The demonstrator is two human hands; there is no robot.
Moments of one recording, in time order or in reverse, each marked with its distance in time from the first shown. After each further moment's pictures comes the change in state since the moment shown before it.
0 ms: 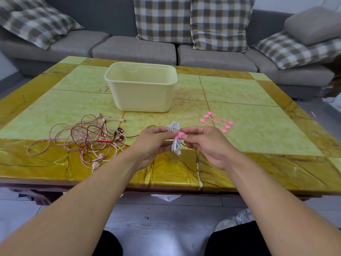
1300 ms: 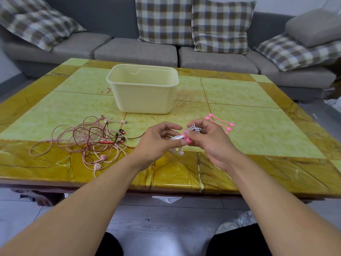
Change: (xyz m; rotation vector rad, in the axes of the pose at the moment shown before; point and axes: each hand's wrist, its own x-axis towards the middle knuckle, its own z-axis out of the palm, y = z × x) left_hand -0.002 -0.004 -0.004 0.347 -0.051 0.282; right_hand -0.003 -0.004 -0.002 -0.003 -0.009 -0.187
